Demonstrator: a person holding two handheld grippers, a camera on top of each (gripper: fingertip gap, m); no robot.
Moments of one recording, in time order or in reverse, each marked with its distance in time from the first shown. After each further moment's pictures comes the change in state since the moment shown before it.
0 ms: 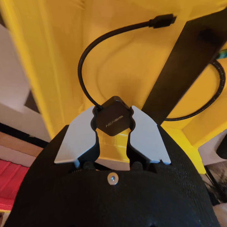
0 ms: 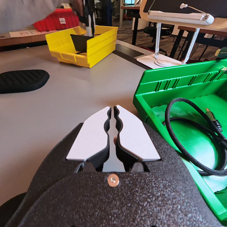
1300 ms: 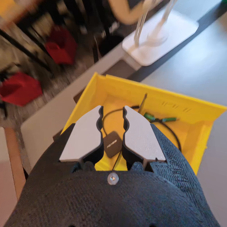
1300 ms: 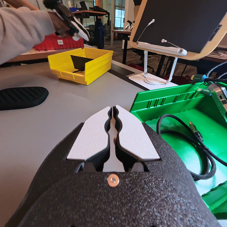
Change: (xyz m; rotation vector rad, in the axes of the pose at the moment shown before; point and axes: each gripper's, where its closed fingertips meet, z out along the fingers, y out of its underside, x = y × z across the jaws) left arm 0.044 -0.029 -0.114 0.924 -0.270 -0.109; right arm -0.004 -0.038 -0.012 0.114 0.075 -0.026
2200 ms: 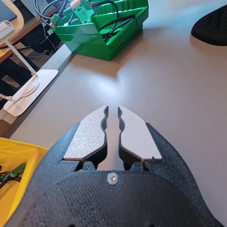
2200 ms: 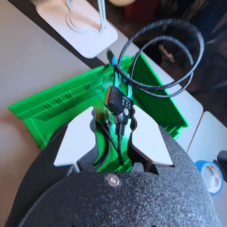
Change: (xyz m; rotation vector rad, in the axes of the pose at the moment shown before) left arm 0.349 0.037 -0.011 0.420 0.414 0.337; right arm 0.210 -0.013 0.041 -0.644 0.311 -0.063
